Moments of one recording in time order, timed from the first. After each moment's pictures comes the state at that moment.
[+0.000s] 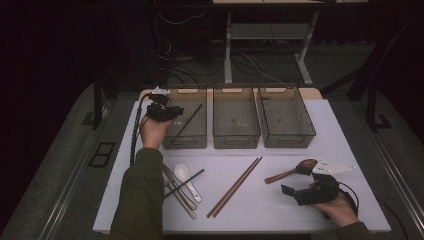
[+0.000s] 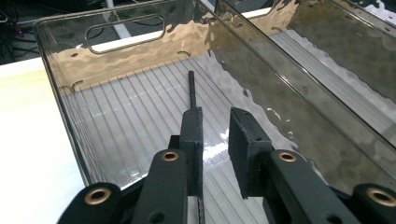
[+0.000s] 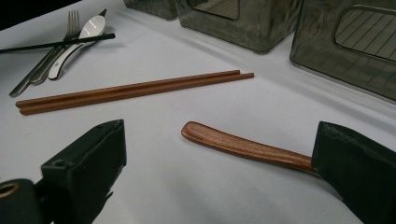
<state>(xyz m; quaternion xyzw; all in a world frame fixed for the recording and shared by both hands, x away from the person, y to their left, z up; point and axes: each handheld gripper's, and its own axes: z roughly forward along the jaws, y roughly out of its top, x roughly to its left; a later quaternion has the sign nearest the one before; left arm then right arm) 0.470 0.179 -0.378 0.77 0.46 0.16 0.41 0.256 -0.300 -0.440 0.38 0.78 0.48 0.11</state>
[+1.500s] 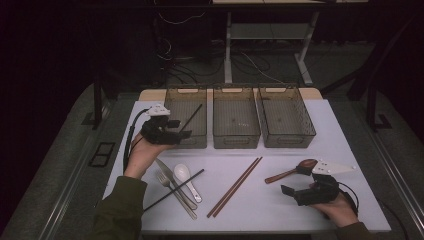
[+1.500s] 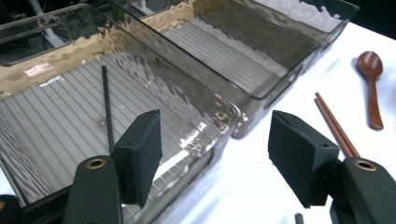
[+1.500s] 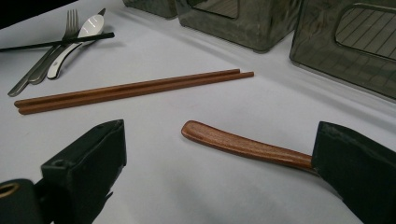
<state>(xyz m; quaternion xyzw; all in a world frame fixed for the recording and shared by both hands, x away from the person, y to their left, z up) 0.375 0.171 -0.356 0.81 0.34 0.13 0.45 0.256 -0.300 -0.440 0.38 0.78 0.48 0.11</state>
